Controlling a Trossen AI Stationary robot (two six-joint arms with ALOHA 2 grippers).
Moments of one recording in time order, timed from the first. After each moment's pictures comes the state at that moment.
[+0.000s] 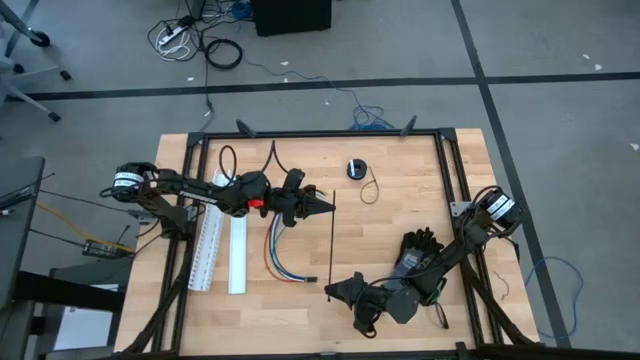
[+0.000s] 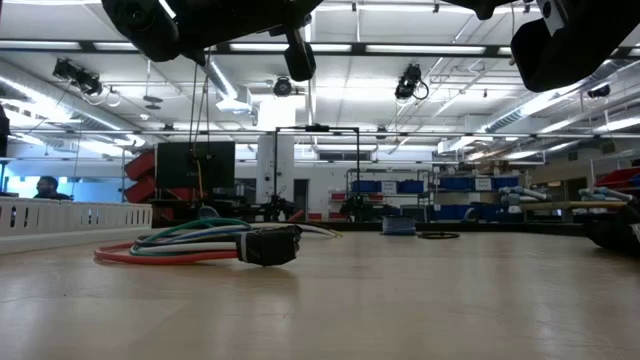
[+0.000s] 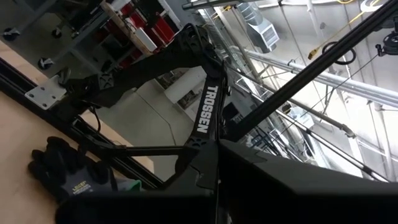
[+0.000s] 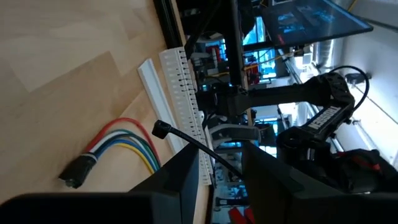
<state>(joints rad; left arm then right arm) 0.03 1.55 0.78 1.00 0.24 -0.94 0.72 1.88 1.01 0.72 0.90 -1.22</state>
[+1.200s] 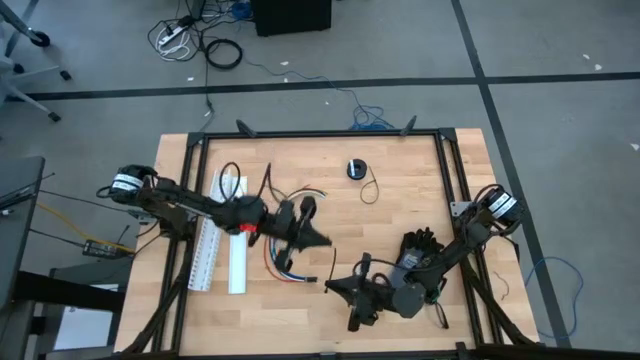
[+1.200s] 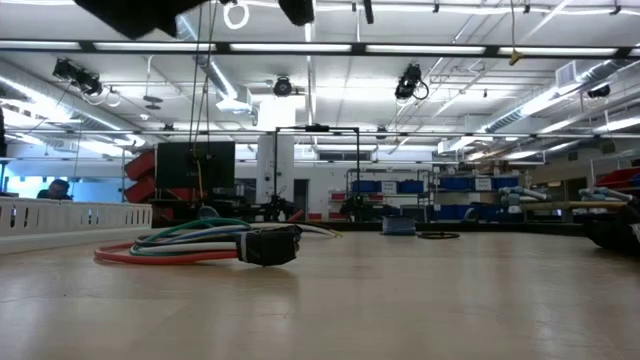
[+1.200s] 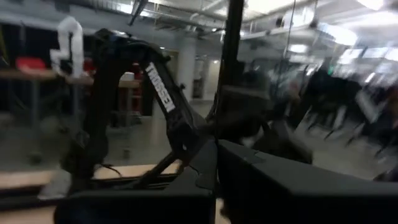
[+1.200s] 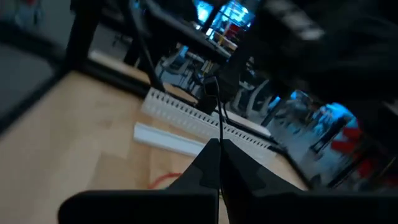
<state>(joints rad) -0.20 1.54 0.78 0.98 0.14 -0.09 0.73 1.85 1.01 0.84 0.99 -0.46</state>
